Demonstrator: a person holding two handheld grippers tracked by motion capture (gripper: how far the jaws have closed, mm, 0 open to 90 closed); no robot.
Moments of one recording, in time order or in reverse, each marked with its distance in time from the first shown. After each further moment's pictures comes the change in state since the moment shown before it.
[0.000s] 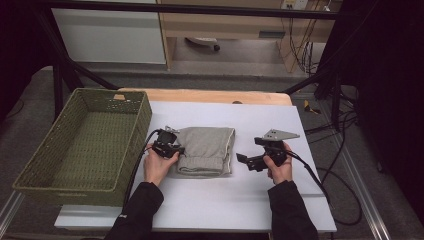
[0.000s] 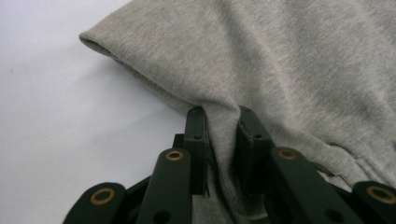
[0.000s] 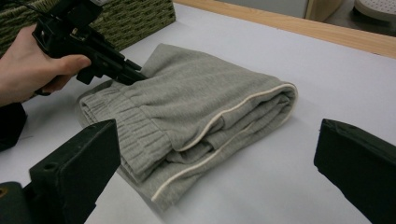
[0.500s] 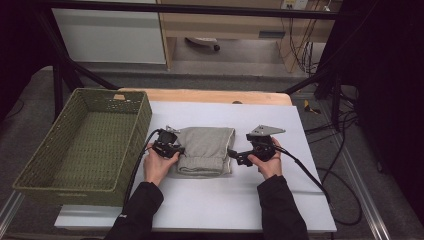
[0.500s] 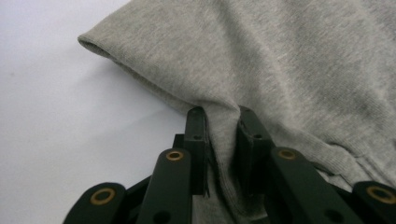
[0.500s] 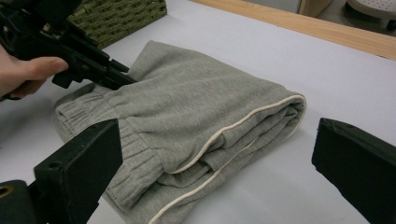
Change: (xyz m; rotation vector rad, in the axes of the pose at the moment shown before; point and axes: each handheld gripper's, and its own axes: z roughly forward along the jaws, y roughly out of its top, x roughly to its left) left arm -0.001 0.002 0.000 0.010 0.007 0.017; right arm 0.005 0.009 0.030 0.038 -0.050 -0.013
